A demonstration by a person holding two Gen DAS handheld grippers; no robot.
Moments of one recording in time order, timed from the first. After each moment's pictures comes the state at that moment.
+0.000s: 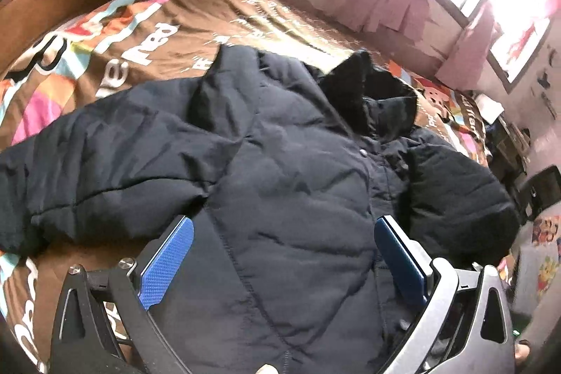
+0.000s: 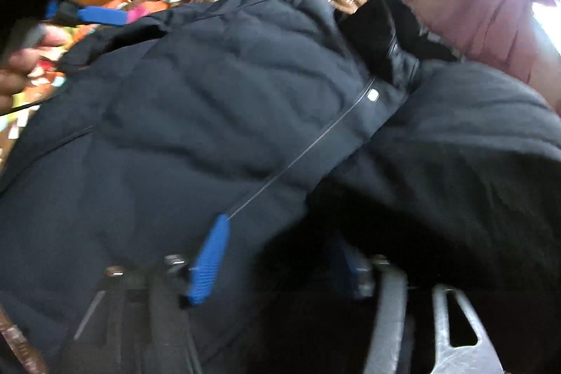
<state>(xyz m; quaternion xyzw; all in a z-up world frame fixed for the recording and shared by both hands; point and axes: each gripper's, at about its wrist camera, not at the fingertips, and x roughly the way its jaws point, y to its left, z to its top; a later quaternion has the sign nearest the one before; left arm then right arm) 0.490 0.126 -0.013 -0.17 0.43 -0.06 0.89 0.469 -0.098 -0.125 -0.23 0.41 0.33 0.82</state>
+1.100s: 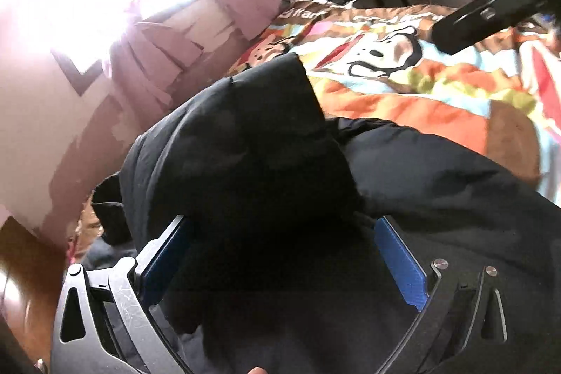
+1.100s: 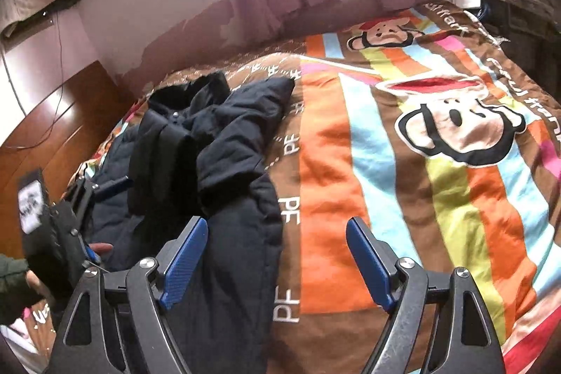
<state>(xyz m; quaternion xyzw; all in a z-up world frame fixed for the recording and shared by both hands) 0.451 -0.231 -0.097 0.34 0.24 -0.23 0.88 0.419 -0.421 -0.083 0.13 0.34 0.16 0.92</state>
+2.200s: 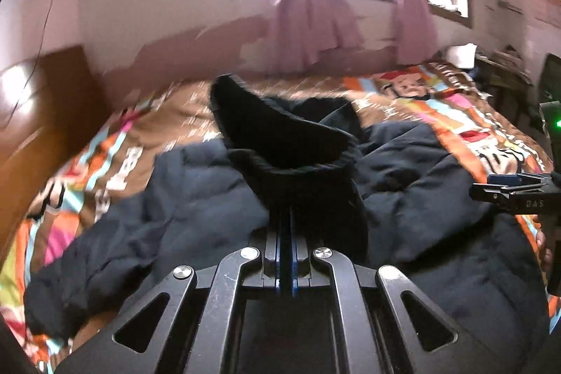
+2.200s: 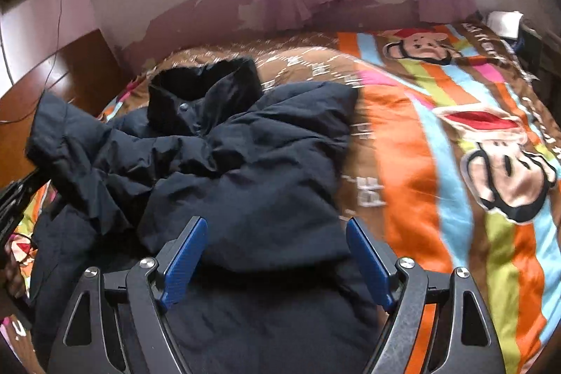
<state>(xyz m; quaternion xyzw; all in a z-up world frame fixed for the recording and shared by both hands) 0.461 -0.001 -0.004 0.05 0.29 -0.06 0.95 0.518 -0.300 -0.086 0.06 0.37 0.17 0.91</state>
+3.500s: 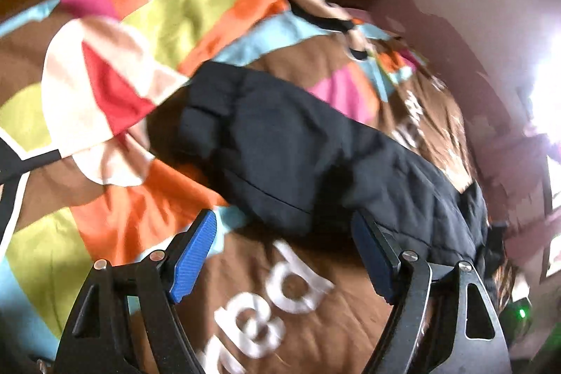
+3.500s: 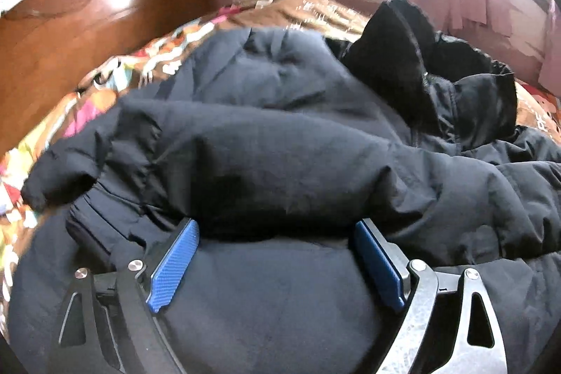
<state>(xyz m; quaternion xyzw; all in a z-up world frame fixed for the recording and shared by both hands) 0.319 0.436 -0.087 -0.42 0.36 0.21 0.81 0.565 0.009 -0.139 -0.07 0.37 0.27 0.89</state>
